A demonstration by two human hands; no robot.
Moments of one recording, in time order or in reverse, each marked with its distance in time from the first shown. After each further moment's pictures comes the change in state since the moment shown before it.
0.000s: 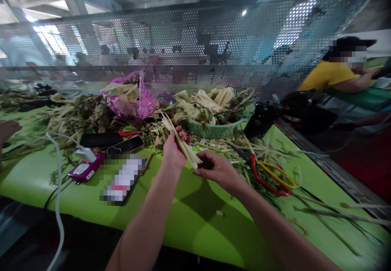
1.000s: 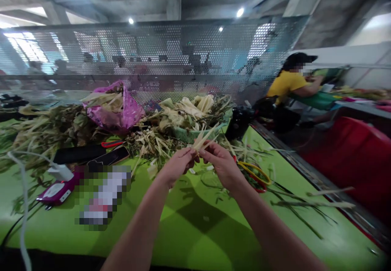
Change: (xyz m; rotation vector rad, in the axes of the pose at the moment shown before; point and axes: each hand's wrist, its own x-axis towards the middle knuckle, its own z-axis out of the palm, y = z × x) left_hand -0.028 -0.019 0.004 1.040 -0.466 -0.227; right_hand -0.001 -0.012 -0.031 0.194 0.362 -0.126
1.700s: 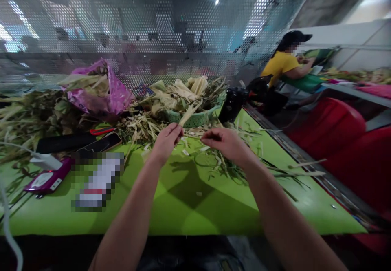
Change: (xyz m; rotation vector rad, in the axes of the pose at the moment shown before) left_hand 0.008 -0.004 -0.012 0.105 0.174 0.258; right_hand -0.010 -0.015 -0.040 -0.677 -0.069 0.003
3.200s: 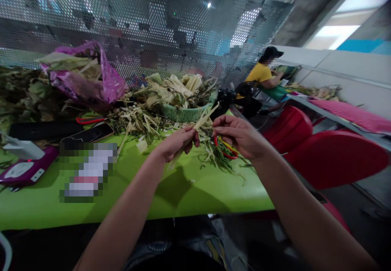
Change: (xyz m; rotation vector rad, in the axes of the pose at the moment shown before) left_hand -0.012 0.001 0.021 -0.344 -0.463 -0.242; right_hand -0.022 -0.041 -0.030 0.479 0.025 0.190
